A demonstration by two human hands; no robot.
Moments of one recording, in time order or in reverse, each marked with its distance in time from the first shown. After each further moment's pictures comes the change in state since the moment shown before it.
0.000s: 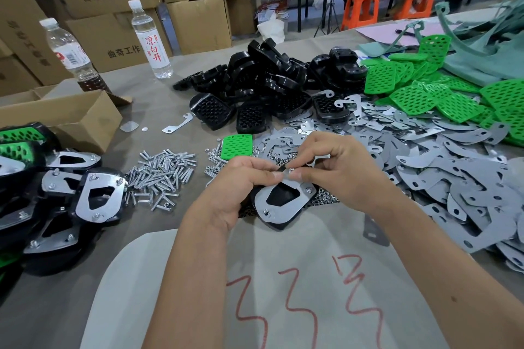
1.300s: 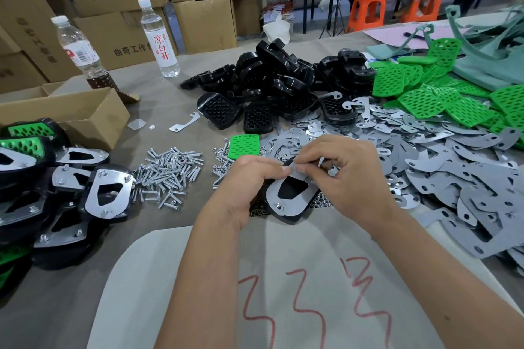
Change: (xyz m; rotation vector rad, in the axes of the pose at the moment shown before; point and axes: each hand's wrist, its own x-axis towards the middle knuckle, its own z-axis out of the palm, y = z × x) left_hand 0.006 -0.005 0.001 -0.003 0.038 0.028; right_hand -0.005 -0.009 0.016 -0.433 0.244 -0.293
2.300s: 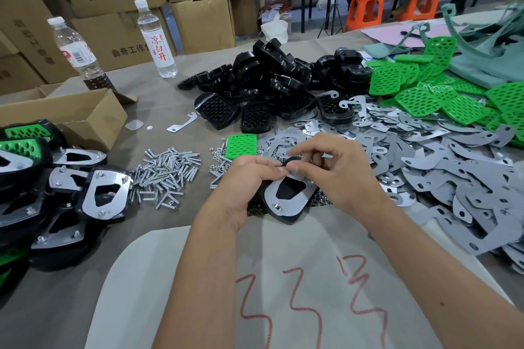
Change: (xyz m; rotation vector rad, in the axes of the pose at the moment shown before) left_hand -0.002 -0.001 0.003 -0.040 0.052 -0.028; right_hand 0.000 0.011 0.009 0.296 -0.042 0.291
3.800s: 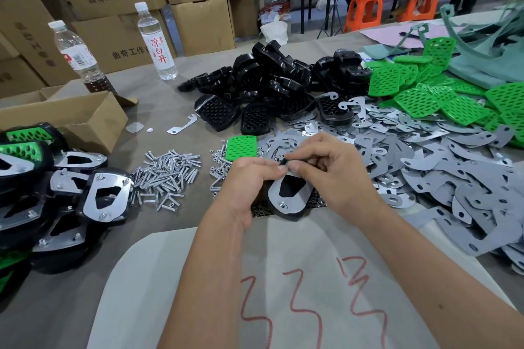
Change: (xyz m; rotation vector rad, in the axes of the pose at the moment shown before) left_hand 0.008 -0.006 0.005 -0.066 0.060 0.018; right_hand -0.003 -0.006 0.006 0.091 0.023 0.087
